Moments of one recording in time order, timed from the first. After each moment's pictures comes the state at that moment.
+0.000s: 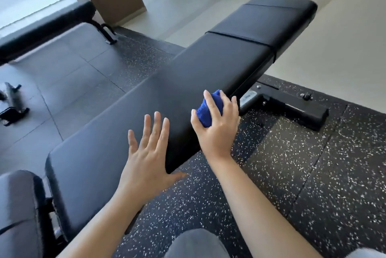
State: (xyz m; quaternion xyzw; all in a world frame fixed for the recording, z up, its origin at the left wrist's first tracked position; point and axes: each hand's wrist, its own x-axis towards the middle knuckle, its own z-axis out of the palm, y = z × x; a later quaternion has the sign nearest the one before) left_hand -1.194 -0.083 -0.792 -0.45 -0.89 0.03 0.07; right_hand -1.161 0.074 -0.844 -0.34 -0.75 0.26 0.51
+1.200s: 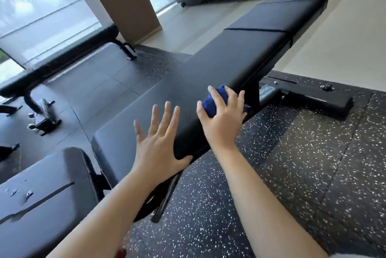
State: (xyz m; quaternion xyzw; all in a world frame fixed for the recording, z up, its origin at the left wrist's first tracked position) left_hand -1.184 -0.146 -0.784 -0.43 -0.90 0.03 0.11; right_hand -1.158 0.002 -0.838 -0.35 -0.72 0.30 0.51
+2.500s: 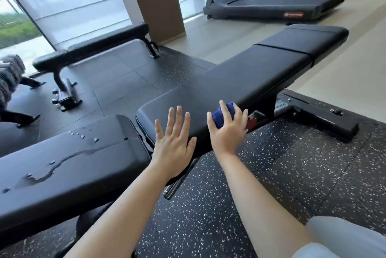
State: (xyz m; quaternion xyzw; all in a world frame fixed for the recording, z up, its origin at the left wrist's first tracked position) left_hand -1.157 -0.224 -0.788 -0.39 -0.91 0.00 0.15; right_hand -1.144 -0.083 -0.843 -0.34 -0.75 0.29 0.49
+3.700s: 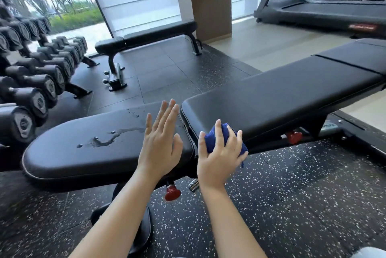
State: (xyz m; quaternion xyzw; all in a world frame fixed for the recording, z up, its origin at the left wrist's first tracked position) left_hand -1.149 -0.326 -0.759 -0.32 -0.88 -0.23 0.27; right_hand -1.124 -0.222 -0.821 -0.28 -0.79 0.28 0.46
